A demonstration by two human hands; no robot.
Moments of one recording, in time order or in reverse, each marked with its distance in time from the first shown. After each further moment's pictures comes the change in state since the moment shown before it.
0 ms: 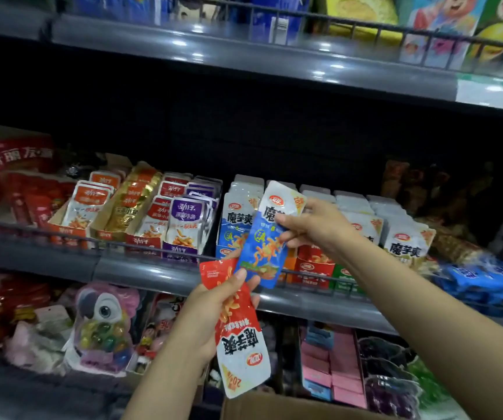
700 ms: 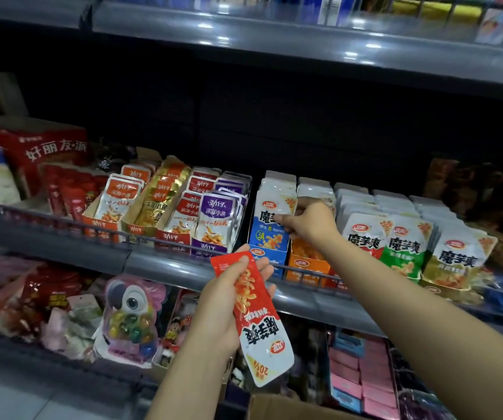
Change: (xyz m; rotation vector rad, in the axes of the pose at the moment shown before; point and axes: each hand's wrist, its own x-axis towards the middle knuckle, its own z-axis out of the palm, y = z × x) left_hand 0.011 0.016 -0.015 -0.127 0.142 -0.002; right_hand 0.073 0.034 0.051 -0.469 0.203 -0.071
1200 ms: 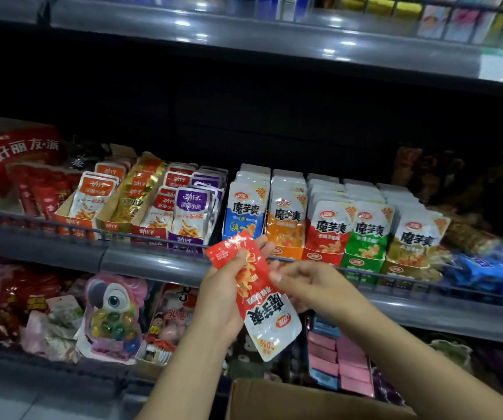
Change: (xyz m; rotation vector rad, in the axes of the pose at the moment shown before) left_hand -0.005 -0.023 0.028 0.069 -0.133 0.055; right_hand -0.141 0.026 -0.044 0.232 -0.348 0.138
